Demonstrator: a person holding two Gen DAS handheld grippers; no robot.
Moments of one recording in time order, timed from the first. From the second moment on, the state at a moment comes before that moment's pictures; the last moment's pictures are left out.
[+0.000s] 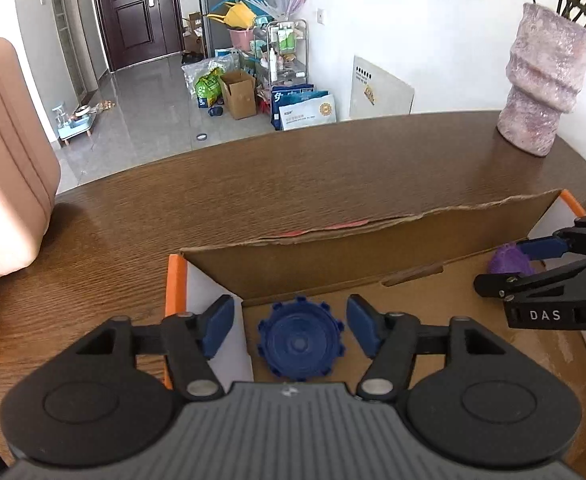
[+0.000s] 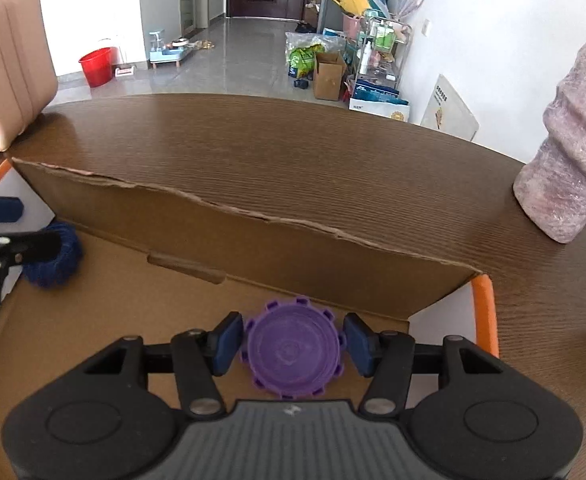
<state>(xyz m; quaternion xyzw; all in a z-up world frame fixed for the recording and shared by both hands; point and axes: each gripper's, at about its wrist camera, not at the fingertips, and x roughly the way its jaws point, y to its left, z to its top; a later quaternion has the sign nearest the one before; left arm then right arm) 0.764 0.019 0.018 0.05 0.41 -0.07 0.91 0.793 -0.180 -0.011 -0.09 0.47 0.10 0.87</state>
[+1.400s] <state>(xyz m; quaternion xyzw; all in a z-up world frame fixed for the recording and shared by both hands) 0.443 0.033 0.201 0.06 0.26 -0.10 0.96 0.496 -0.236 0.197 -0.07 0.30 0.17 0.93</state>
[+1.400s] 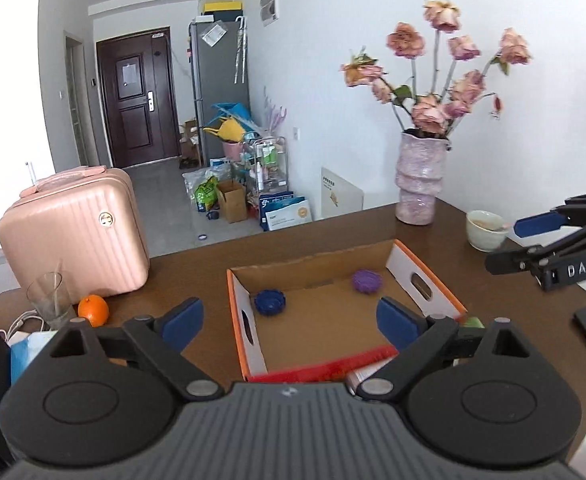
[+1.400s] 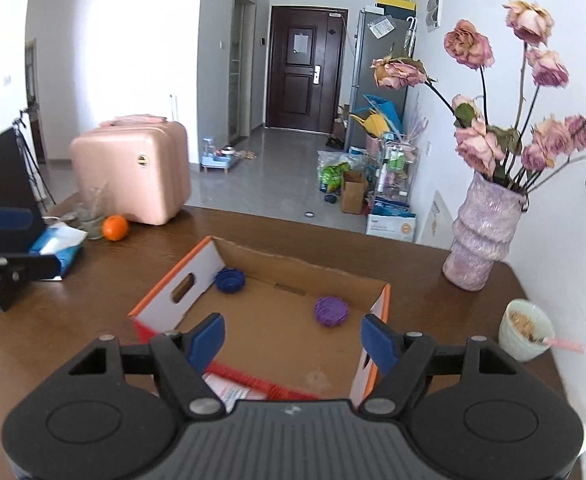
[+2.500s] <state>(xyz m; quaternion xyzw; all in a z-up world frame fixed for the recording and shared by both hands) 0.241 0.064 0.056 0.01 0.26 -0.07 0.96 0.270 -0.296 0.056 -0.03 0.30 0.19 0.93</state>
